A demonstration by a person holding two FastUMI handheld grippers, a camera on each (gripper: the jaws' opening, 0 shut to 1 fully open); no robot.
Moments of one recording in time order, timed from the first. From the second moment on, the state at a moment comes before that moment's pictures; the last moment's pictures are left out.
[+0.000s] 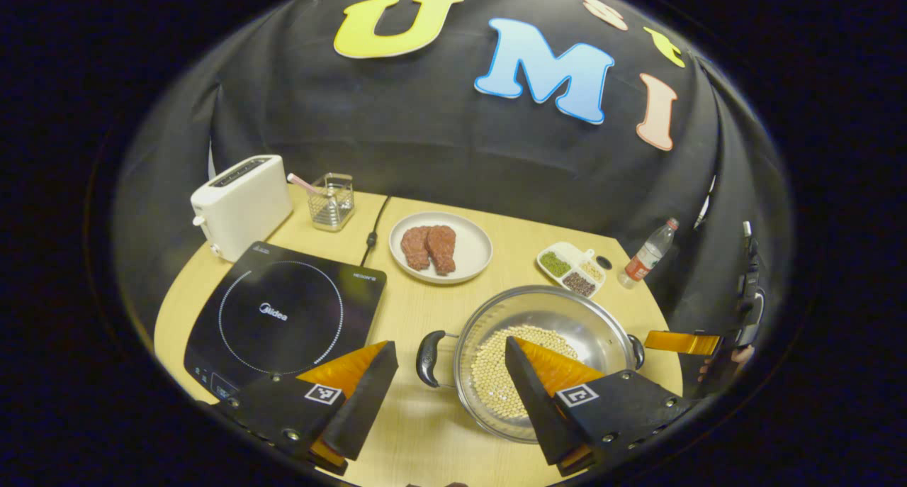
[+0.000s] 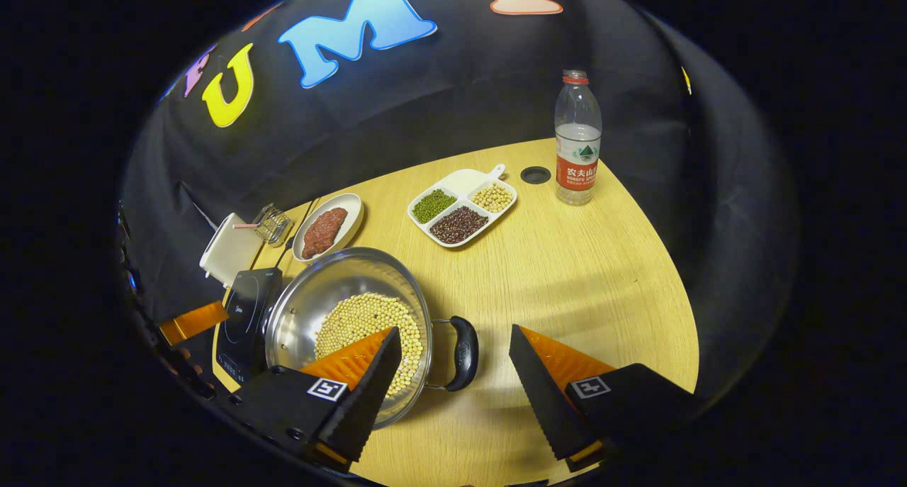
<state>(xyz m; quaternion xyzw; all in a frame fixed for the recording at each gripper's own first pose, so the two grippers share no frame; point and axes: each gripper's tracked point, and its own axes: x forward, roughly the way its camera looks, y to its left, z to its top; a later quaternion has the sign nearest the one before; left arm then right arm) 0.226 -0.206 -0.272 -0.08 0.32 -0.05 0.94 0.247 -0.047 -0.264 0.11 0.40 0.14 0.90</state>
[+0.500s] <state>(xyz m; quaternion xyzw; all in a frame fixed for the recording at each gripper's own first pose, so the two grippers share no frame) 0.255 -0.220 -0.358 -0.08 0.40 -0.12 0.90 0.243 -0.020 -0.313 0.12 0.44 0.13 0.88</state>
